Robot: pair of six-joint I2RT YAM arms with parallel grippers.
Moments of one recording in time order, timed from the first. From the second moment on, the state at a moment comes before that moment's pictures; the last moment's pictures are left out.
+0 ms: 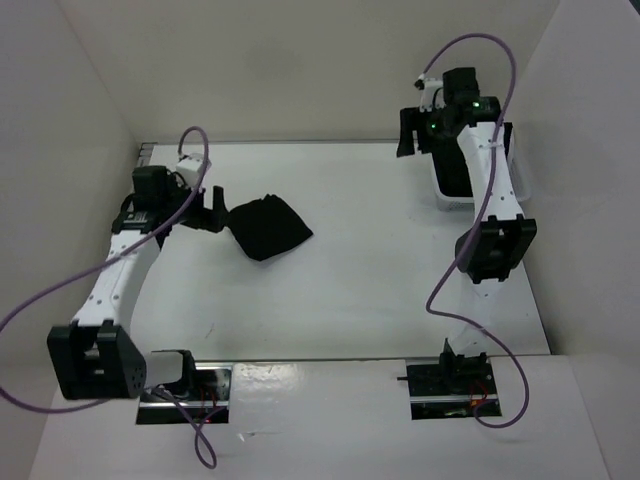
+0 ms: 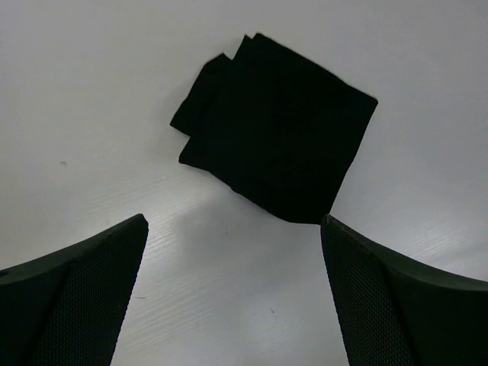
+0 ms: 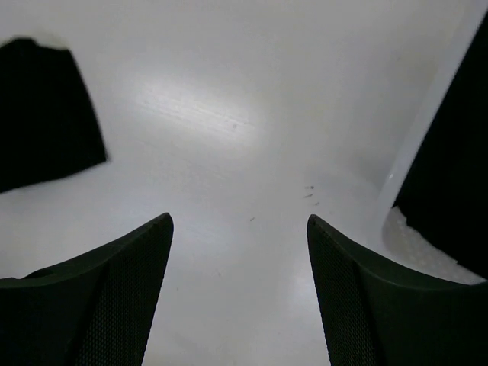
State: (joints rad) left arm 0.07 1.18 1.04 -0.44 0.43 0.15; right arm 0.03 2.08 2.43 -1.17 -0.33 -0.10
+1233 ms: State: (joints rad) left arm -0.06 1.86 1.29 -0.45 0.22 0.35; right arm 0.22 1.48 1.52 -0.79 -0.15 -0.16
